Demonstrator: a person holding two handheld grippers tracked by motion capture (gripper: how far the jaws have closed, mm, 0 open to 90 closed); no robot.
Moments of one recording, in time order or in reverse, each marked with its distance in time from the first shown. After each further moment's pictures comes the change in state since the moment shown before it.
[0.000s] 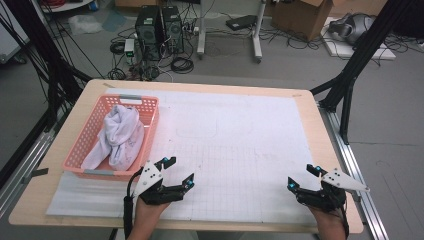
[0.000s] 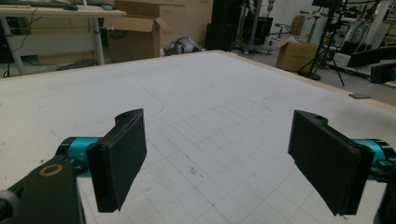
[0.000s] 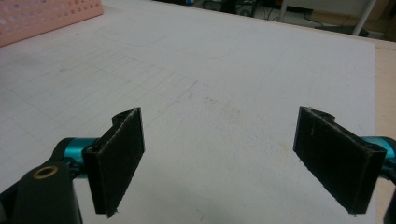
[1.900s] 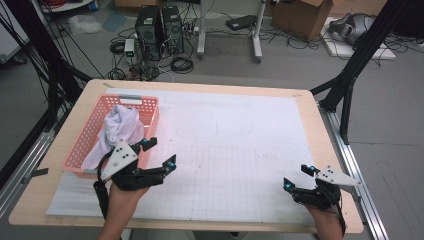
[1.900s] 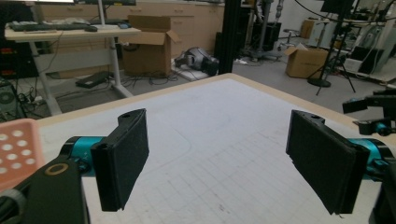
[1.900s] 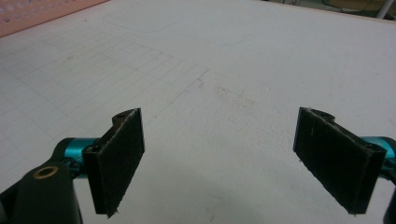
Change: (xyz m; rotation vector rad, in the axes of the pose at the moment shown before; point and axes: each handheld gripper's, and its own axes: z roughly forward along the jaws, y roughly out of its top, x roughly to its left) left arm 0.026 0.085 -0.041 -0.017 0.041 0.026; right arm 0.000 -0.001 0.013 0.055 0.051 0.001
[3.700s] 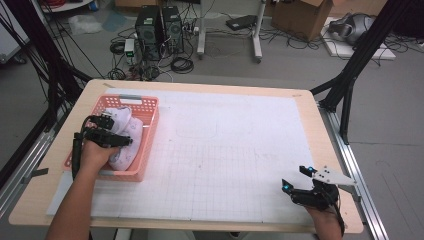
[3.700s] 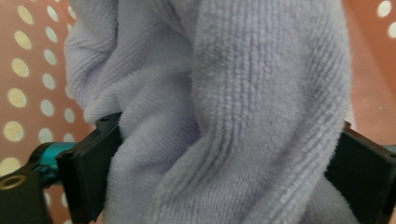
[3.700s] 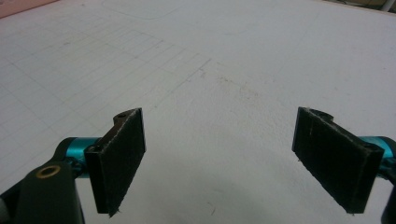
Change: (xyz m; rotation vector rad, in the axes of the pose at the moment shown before) left arm 0.188 -0.054 0.044 0.779 0.516 -0.162; right arm 0.002 -0.001 0.003 0.037 -0.005 -0.026
